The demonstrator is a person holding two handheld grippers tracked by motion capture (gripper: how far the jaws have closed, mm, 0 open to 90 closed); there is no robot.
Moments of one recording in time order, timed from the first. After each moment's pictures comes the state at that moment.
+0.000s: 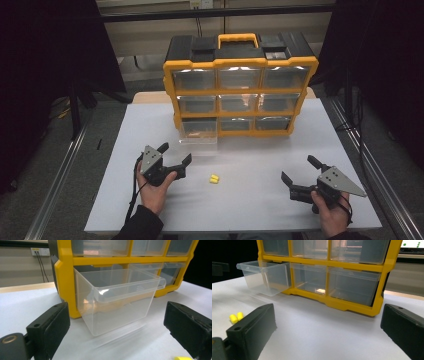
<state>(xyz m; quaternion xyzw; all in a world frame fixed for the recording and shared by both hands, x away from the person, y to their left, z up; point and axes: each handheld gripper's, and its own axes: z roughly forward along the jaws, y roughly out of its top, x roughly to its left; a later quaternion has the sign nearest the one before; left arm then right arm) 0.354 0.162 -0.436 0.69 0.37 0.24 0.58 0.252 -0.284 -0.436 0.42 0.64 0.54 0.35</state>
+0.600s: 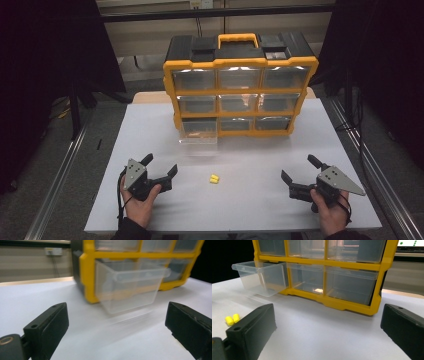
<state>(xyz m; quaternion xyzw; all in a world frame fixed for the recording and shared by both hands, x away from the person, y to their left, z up) 0.321 0.197 -0.441 0.68 0.40 0.27 0.56 0.255 -0.284 -0.436 0.43 0.63 0.53 0.36</state>
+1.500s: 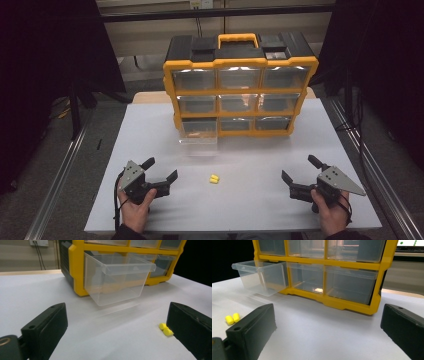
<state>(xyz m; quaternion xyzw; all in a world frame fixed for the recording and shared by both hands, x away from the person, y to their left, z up) 0.317 0.201 -0.438 0.70 0.38 0.21 0.57 0.254 -0.285 -0.437 0.43 0.64 0.53 0.35</state>
